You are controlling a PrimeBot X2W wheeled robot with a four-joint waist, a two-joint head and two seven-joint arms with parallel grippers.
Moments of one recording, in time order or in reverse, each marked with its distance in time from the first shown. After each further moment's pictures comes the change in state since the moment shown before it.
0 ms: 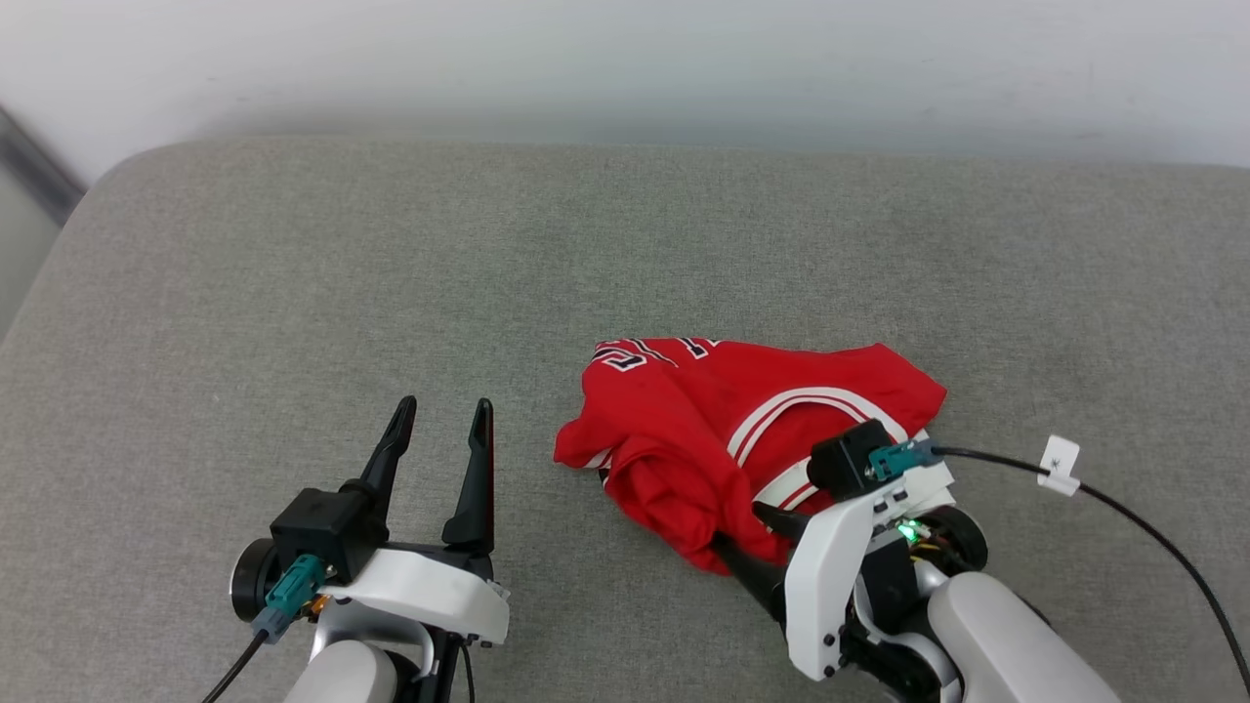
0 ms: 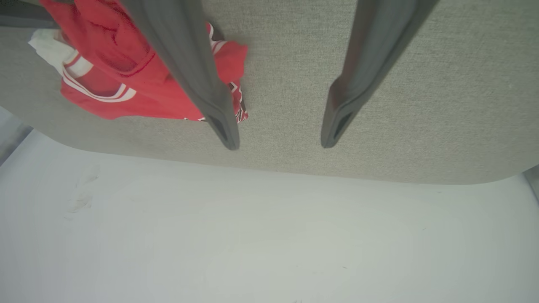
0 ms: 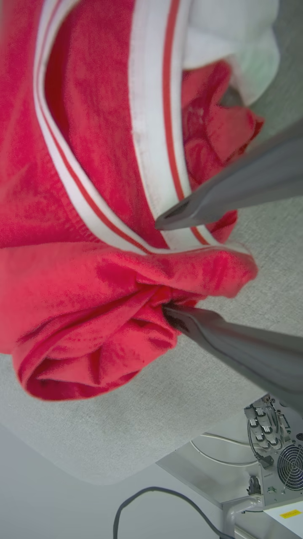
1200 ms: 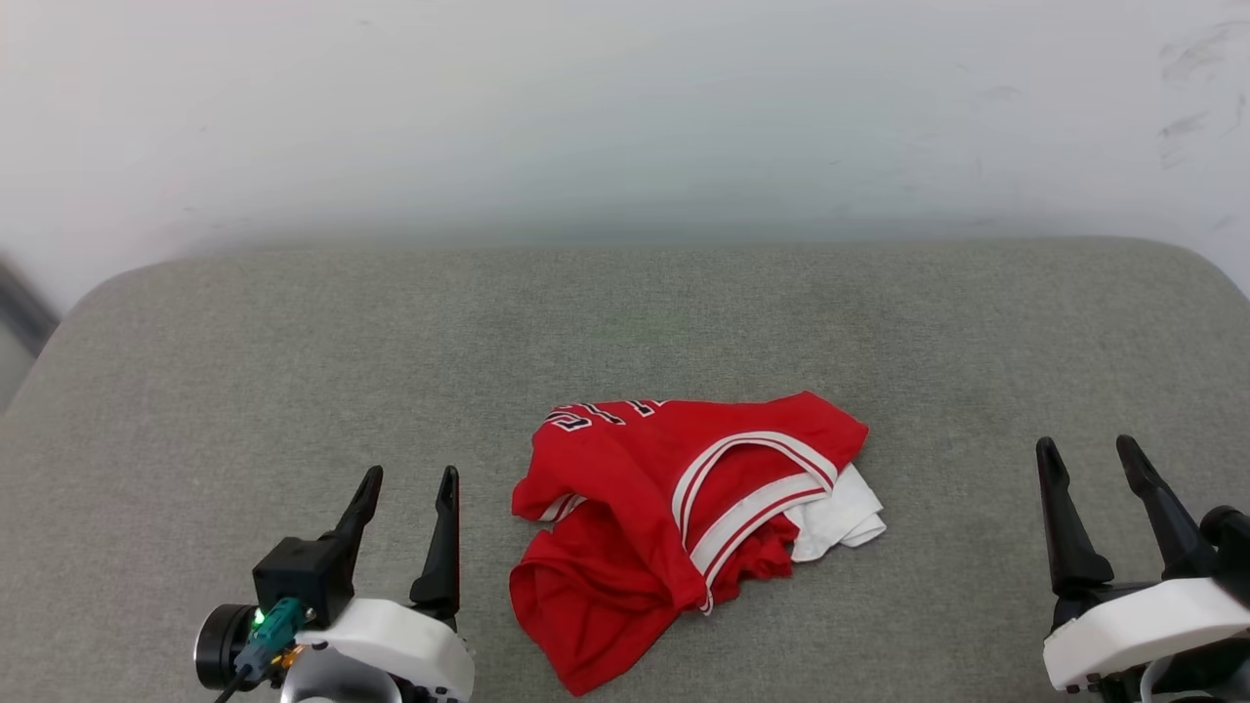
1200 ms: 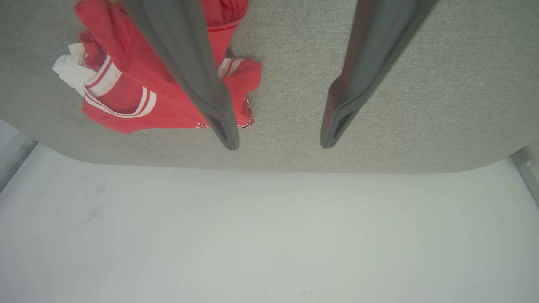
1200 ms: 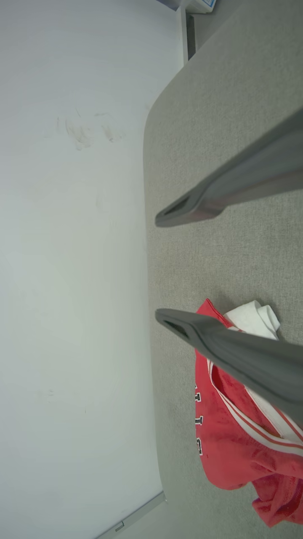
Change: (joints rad) left arm 0.099 0.060 0.002 -0.023 -0.007 0.053 0.065; right arm 0.403 0.077 -0.647 -0.446 -0.384 0.000 -0.375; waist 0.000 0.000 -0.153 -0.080
